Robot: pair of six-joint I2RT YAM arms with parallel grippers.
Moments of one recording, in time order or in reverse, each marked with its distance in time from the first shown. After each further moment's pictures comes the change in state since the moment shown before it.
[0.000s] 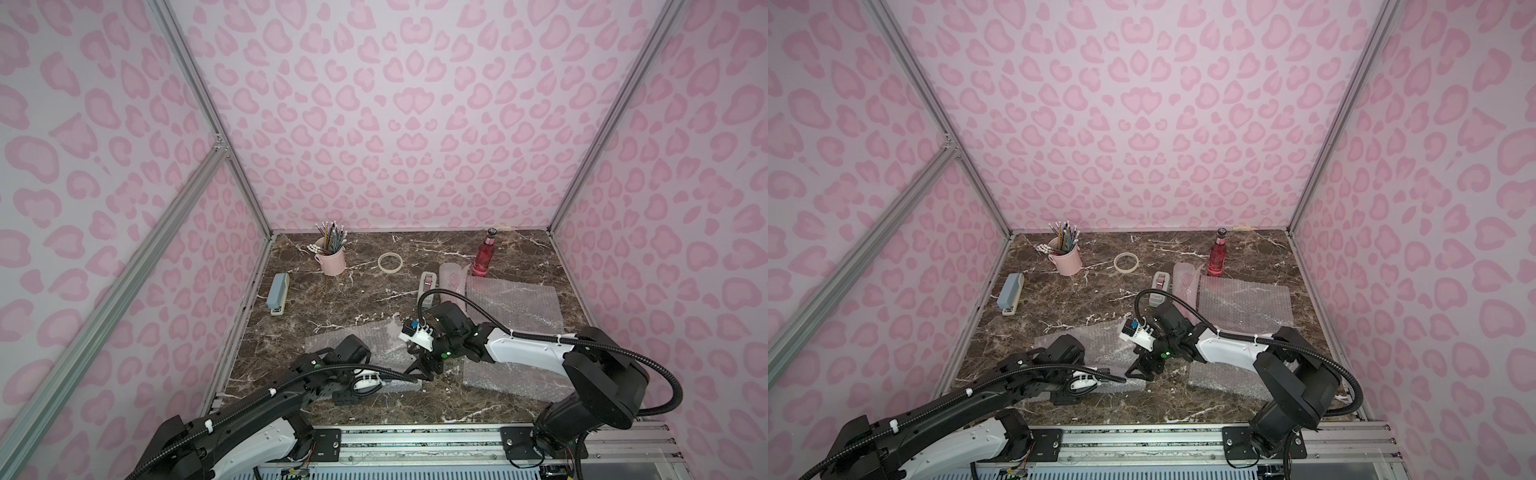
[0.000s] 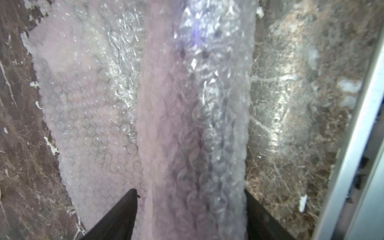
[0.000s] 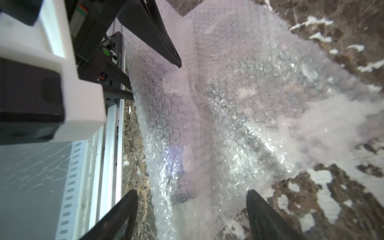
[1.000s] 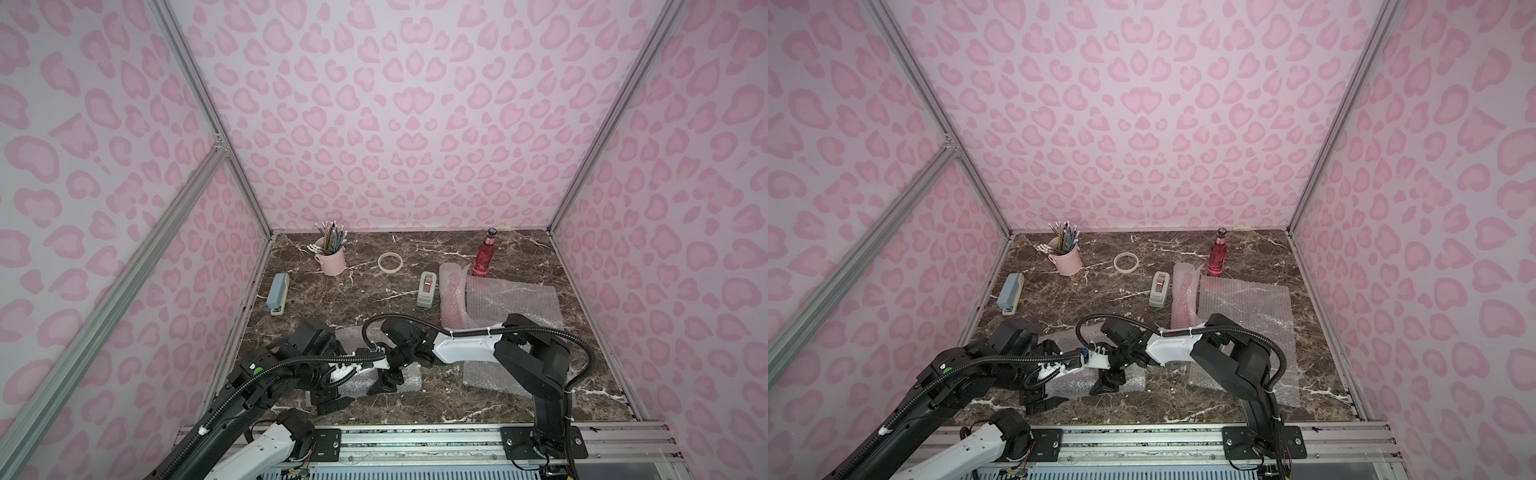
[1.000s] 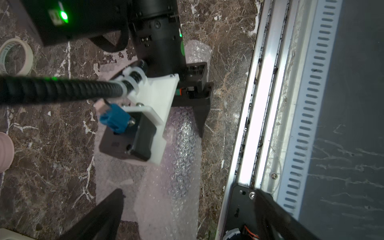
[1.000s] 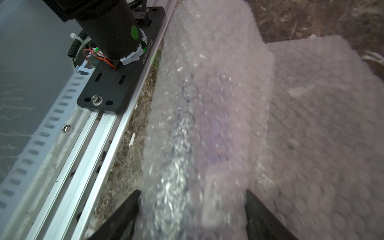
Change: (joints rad) left arm 0.138 -0.207 0.402 -0.500 0.275 -0.093; right arm 0.236 0.403 0.344 0.045 -0.003 -0.271
